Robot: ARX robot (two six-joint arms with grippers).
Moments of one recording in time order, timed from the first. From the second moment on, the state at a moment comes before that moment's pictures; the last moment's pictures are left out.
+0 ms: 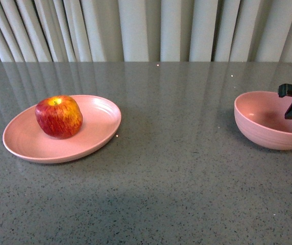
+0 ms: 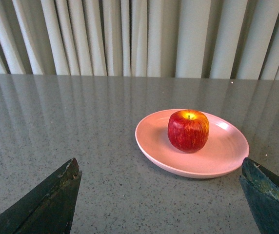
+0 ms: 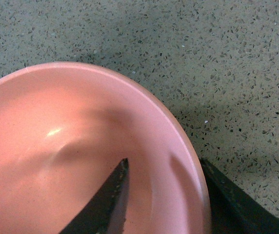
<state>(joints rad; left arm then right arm) 0.00 0.01 0.01 0.00 0.00 -0.01 0.02 1.83 1.11 -0.11 -0.03 0.20</state>
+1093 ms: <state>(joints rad) 0.00 0.01 0.01 0.00 0.00 -0.01 0.31 1.71 1.20 -0.18 -0.05 0.24</state>
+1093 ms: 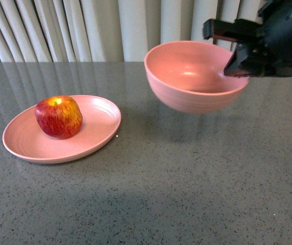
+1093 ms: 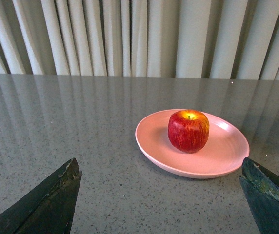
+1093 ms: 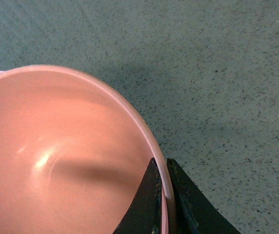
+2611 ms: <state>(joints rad) 0.00 0.01 0.01 0.00 0.00 -0.01 0.40 1.24 0.87 0.07 -0.02 0.31</state>
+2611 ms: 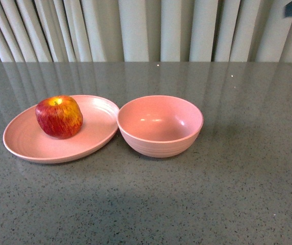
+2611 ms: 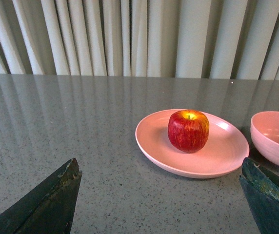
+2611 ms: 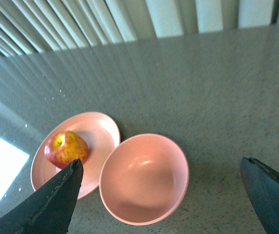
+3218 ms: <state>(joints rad) 0.00 0.01 0.01 0.00 0.00 -0.01 0.14 0.31 0.18 0.16 0.15 0.02</state>
